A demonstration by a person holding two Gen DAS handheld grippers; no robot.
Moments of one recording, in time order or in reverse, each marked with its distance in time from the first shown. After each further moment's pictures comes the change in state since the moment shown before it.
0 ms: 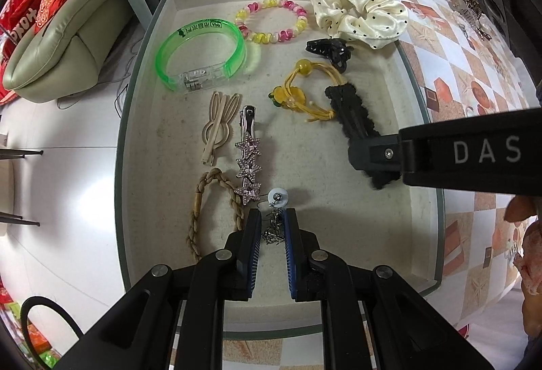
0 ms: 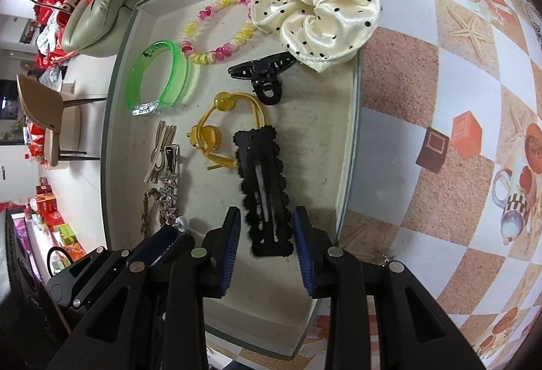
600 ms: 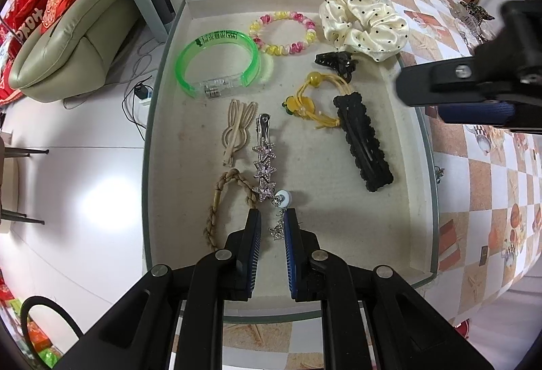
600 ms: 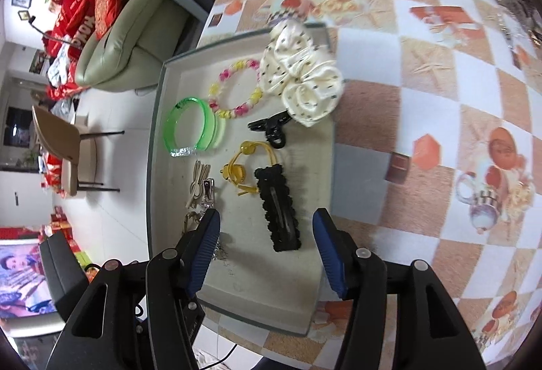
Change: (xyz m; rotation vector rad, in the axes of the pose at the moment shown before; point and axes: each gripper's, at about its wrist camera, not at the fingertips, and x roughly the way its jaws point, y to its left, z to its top) left arm -0.017 0.004 -0.001 -0.009 -0.014 0.016; right arm -0.064 0.006 0.002 0.070 -0.138 0.049
